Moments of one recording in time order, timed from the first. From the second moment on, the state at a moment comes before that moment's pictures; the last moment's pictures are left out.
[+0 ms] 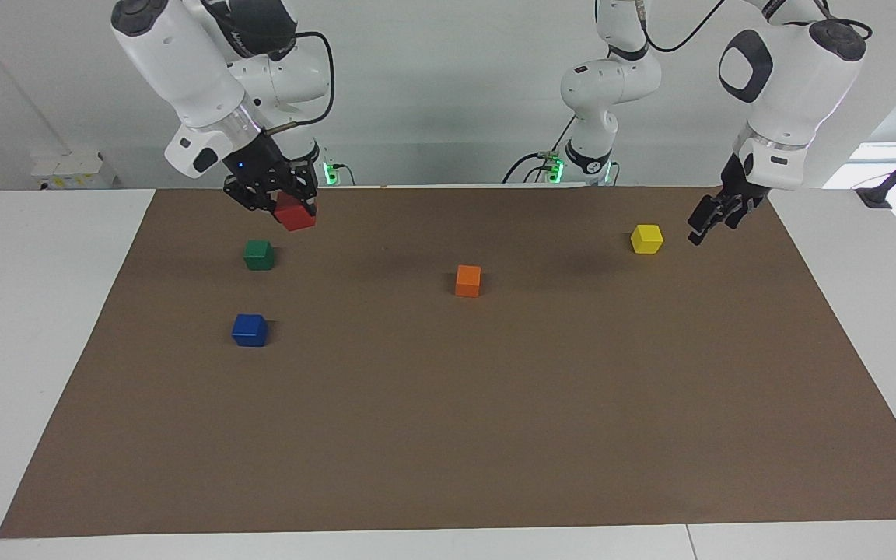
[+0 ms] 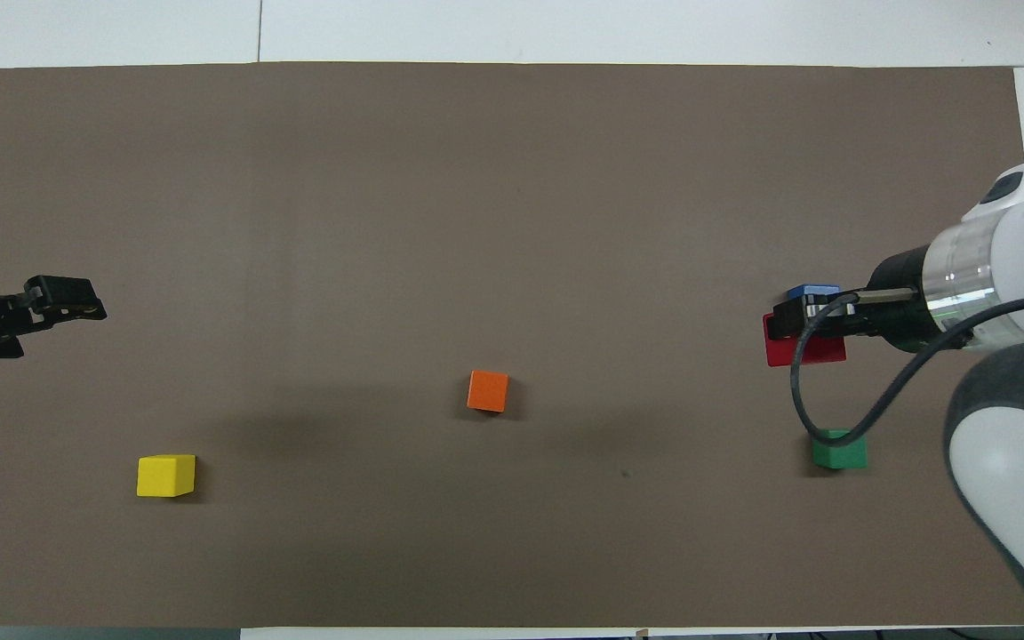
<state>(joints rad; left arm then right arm) 0.20 -0.20 -0.17 -2.01 -0.04 1.89 -0.25 0.20 -0.12 -0.04 -1.86 0.18 1.73 0.11</state>
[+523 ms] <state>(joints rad) 0.15 0.06 -0.17 -1.55 0.09 1.62 -0.06 0.13 0.04 -0.05 -1.94 -0.01 1.97 0.11</state>
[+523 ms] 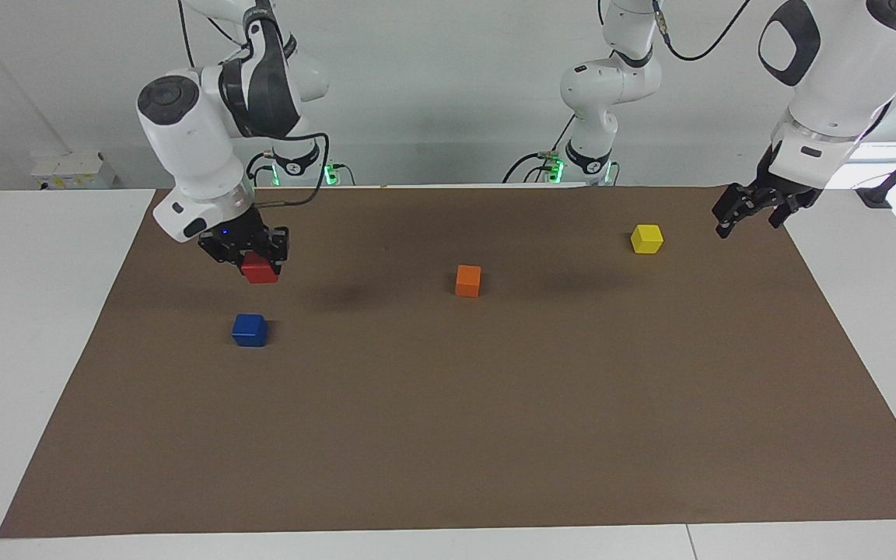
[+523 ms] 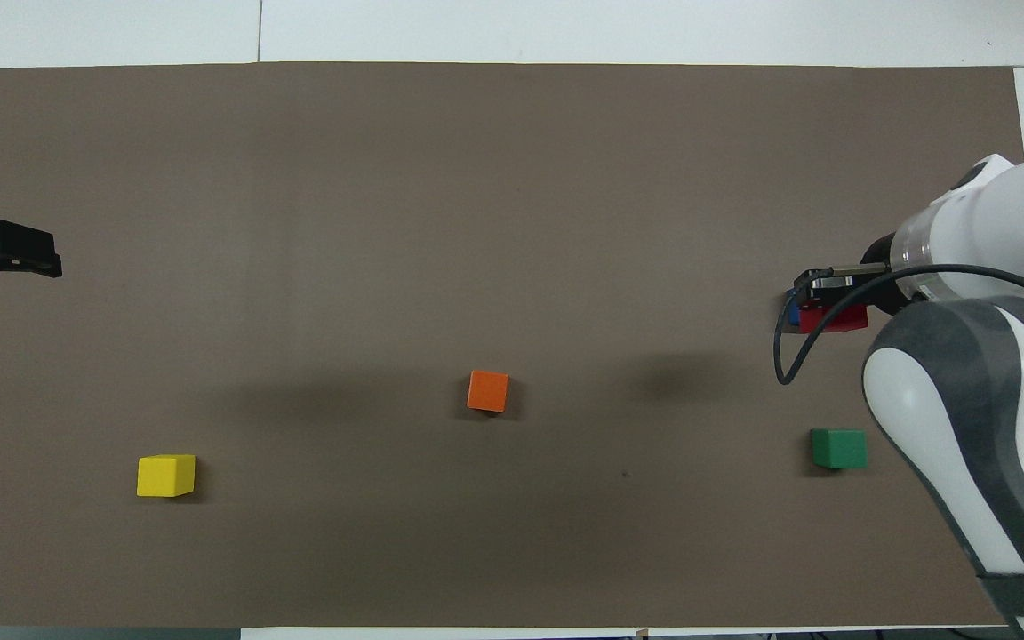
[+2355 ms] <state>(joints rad) -0.06 -0.01 0.02 -1.74 0.01 1.72 0.12 0.02 0.13 -0.05 -2.13 -0.04 2.33 0.16</state>
